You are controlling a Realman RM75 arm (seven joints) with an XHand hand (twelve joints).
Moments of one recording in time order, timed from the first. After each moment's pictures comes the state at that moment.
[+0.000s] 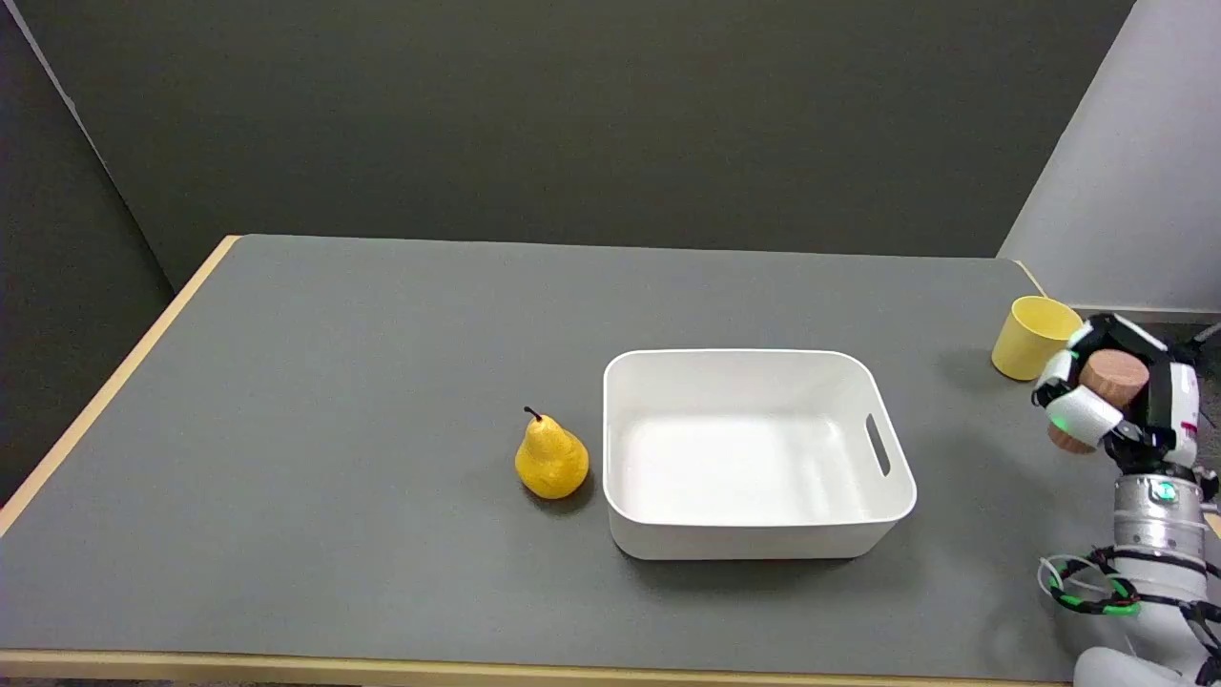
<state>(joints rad) -0.16 -0.92 -1.97 0.70 1.33 1.42 1.24</state>
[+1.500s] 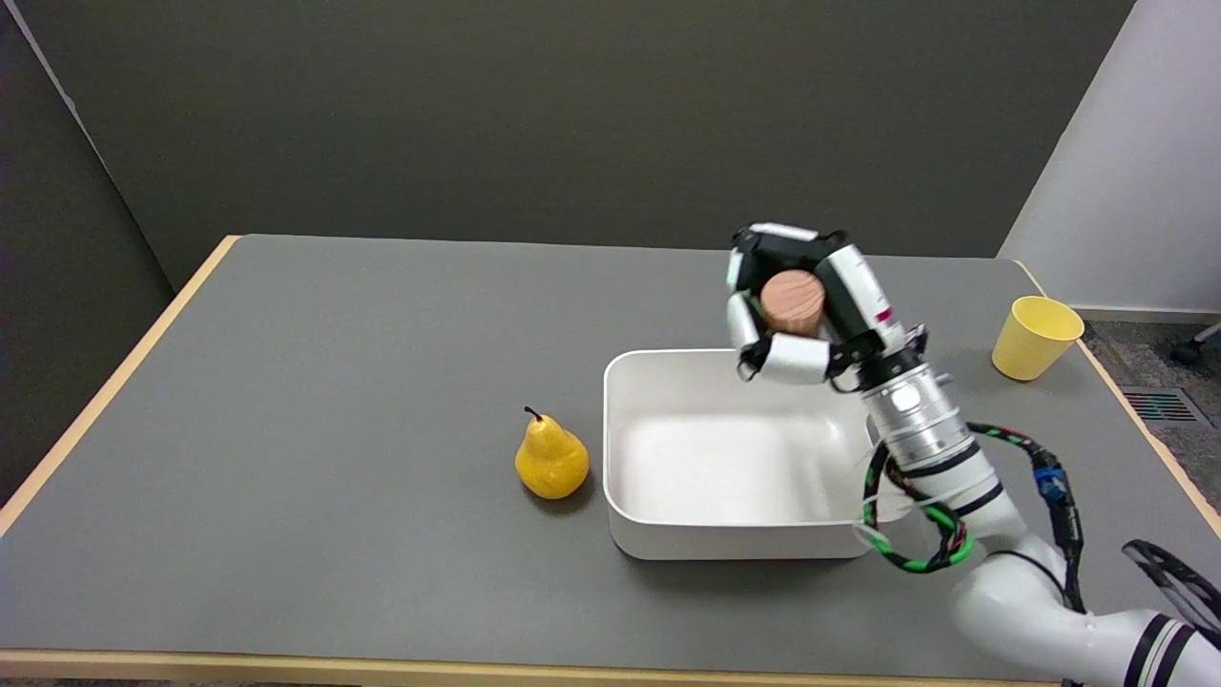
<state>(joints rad) -0.14 -0.91 -1.95 1.49 0.72 0.96 0.89</state>
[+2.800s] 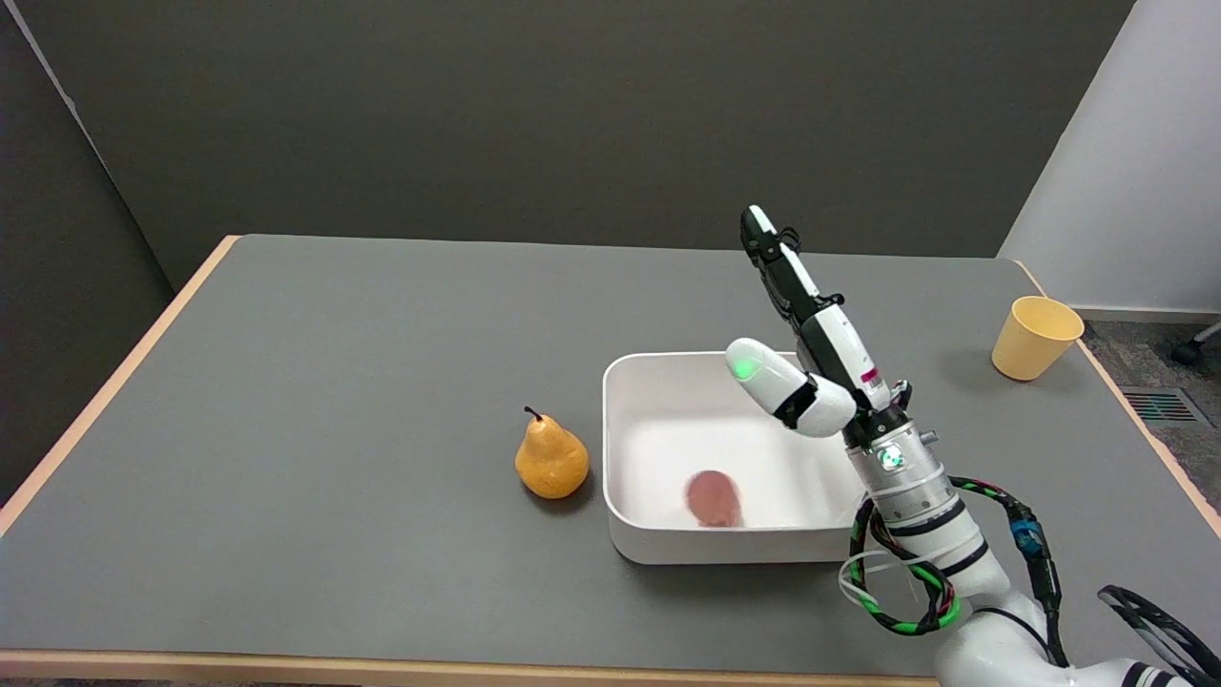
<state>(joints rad) -0.17 -0.96 -2.05 1.41 0.70 1.09 0.87</state>
